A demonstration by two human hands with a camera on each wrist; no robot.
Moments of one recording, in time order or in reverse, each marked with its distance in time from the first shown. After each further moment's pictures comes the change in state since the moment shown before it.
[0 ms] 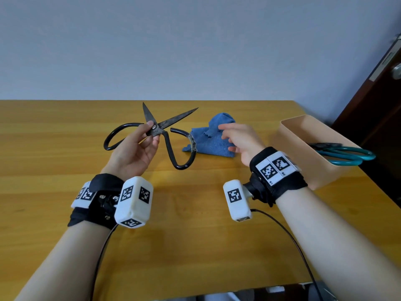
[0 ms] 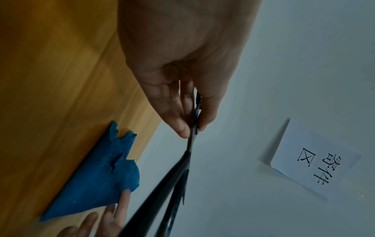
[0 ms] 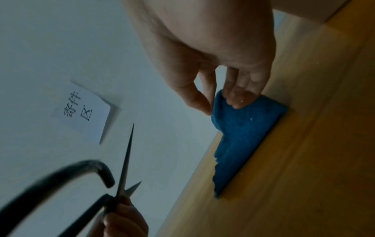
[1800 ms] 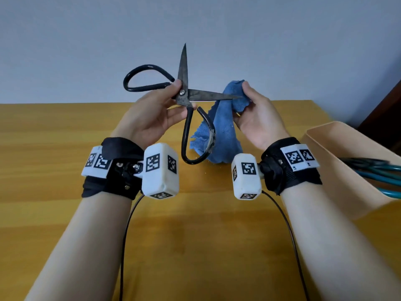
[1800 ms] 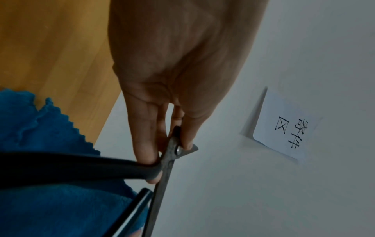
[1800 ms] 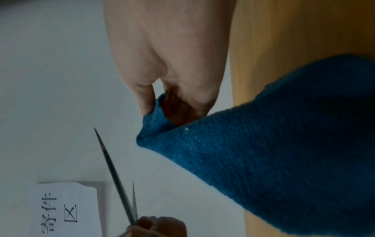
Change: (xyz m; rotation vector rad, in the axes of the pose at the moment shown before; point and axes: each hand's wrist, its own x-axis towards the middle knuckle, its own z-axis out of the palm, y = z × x) left_hand 0.076 0.027 0.084 0.362 -0.290 0.109; right_hand 0.090 -0.025 -0.006 0.805 -0.324 -0.137
